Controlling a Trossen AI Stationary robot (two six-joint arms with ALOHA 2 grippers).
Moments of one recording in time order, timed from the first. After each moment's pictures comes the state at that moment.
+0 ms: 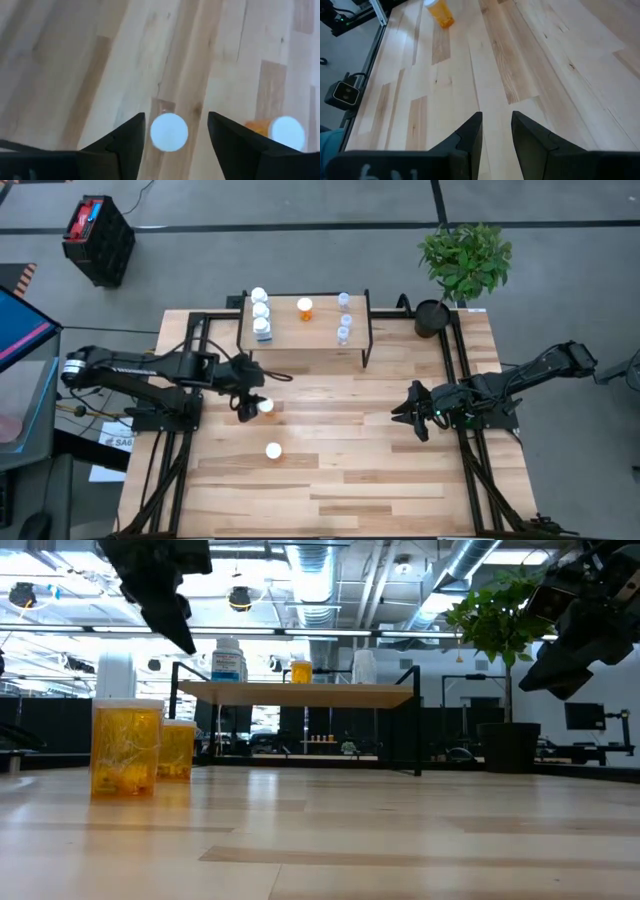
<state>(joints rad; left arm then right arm) -0.01 1.08 0.89 -0.78 -0.10 -0.25 0.26 0.66 0.28 -0.17 0.16 0.52</state>
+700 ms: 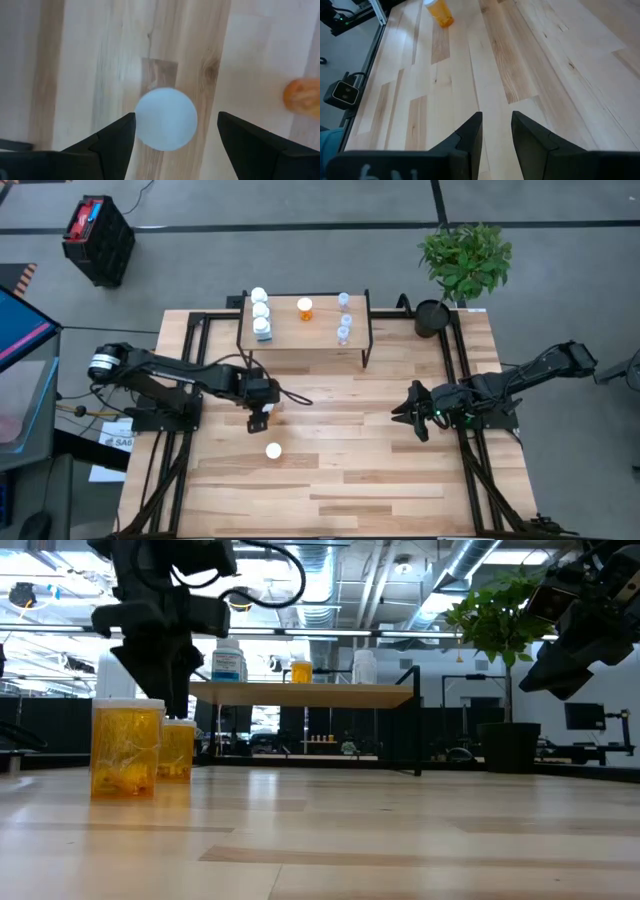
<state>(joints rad) -0.05 1.39 0.88 -0.78 -0.09 -0.19 0.26 0.66 0.28 -0.17 0.16 0.52</state>
